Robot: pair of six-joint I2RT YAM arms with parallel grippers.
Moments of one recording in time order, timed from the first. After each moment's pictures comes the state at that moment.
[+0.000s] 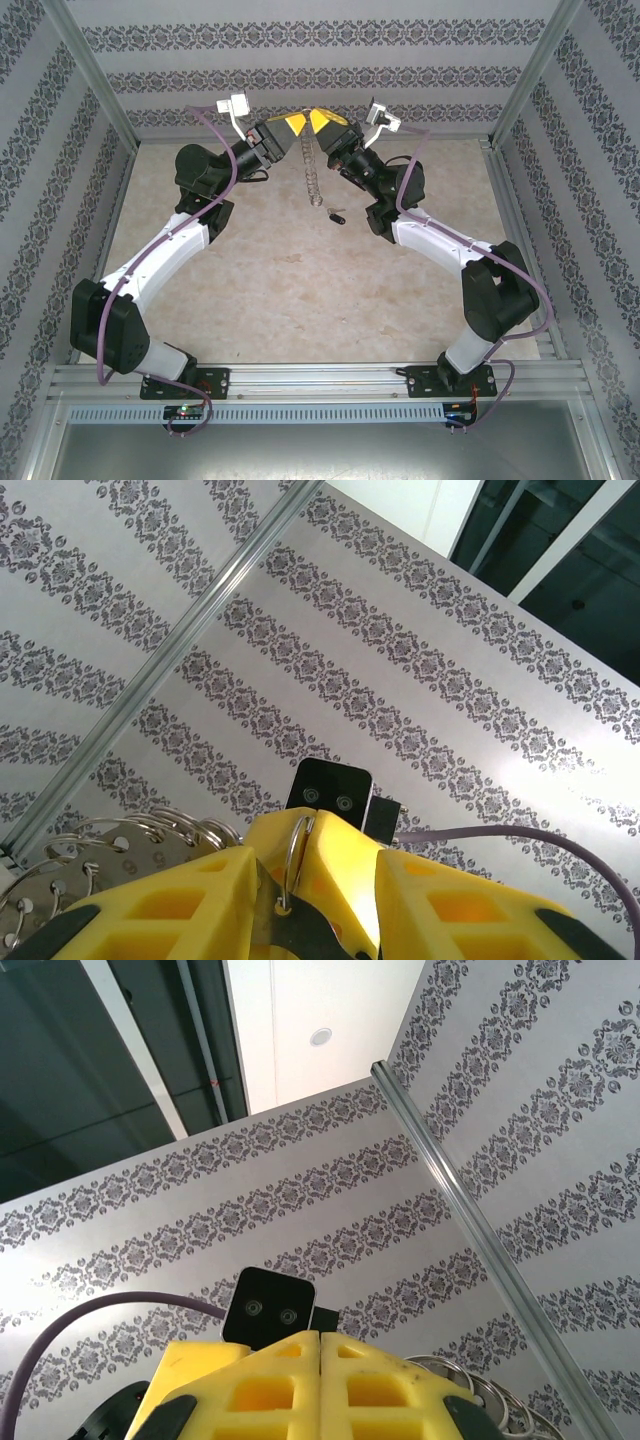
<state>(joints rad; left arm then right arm) -0.38 1.46 1.22 0.78 0.62 -1.04 0.55 1.66 1.20 1.24 -0.41 0.94</state>
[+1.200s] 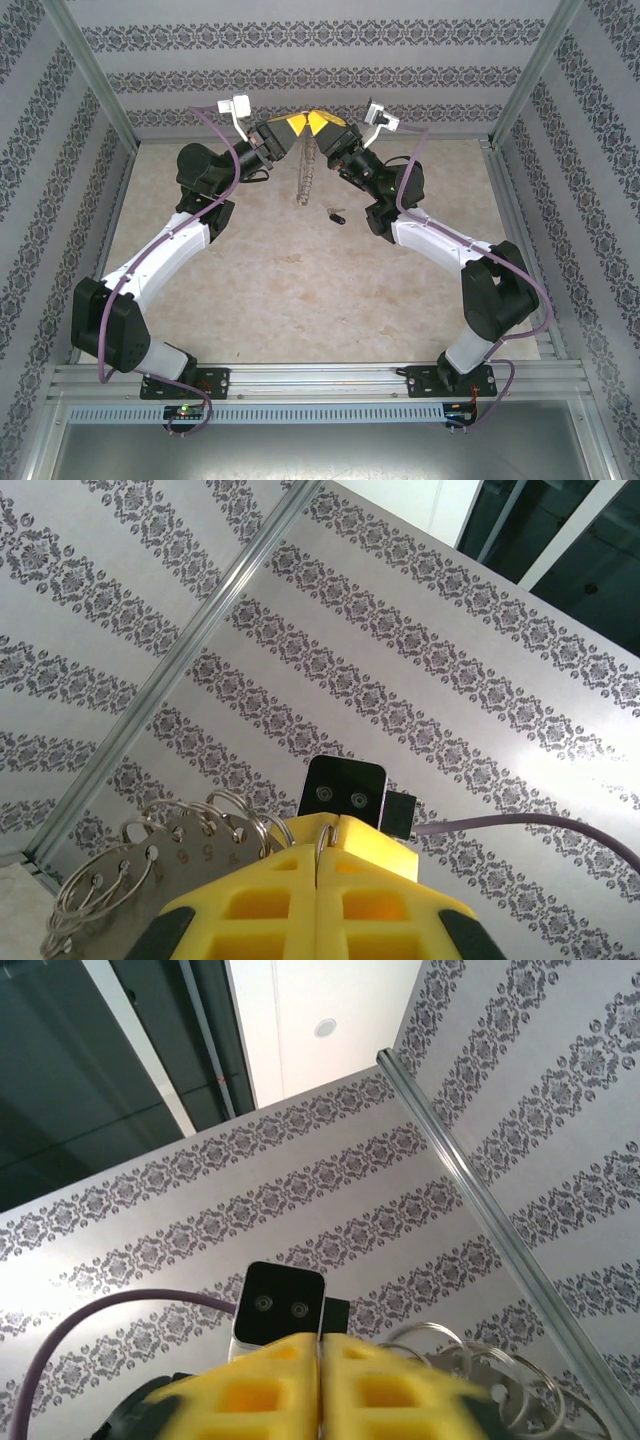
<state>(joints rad) -0.38 1.46 1.22 0.75 0.62 -0.96 0.54 1.67 1.20 1.24 -0.43 0.99</state>
